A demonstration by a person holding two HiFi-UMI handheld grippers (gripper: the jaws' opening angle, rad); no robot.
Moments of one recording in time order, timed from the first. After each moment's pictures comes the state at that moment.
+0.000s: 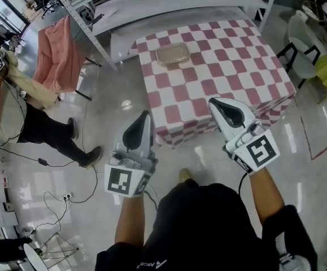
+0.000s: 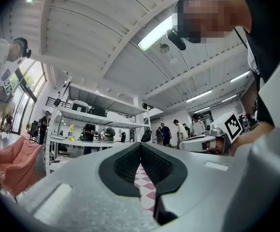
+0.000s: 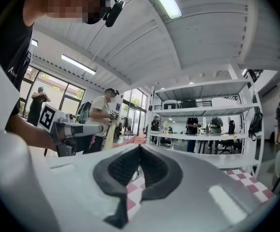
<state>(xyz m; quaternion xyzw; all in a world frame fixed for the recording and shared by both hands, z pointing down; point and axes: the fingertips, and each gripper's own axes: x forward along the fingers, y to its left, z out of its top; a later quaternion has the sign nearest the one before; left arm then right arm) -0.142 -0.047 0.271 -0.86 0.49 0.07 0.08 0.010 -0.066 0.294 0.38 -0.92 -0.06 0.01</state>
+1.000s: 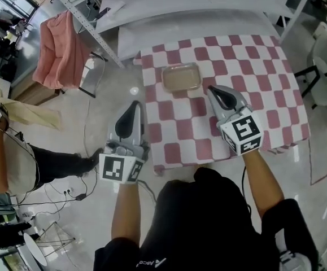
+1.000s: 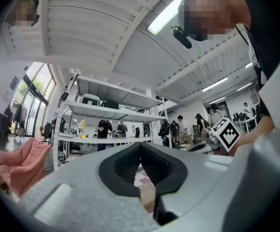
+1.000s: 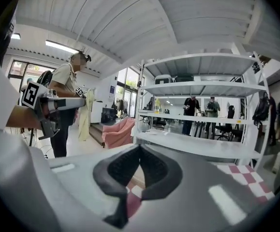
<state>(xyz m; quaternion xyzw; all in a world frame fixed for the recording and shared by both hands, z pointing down) -0.170 -0.316 0.302 -0.83 0.56 0.04 0.07 0.009 -0.384 0.384 0.39 -0.91 0.00 0.11</state>
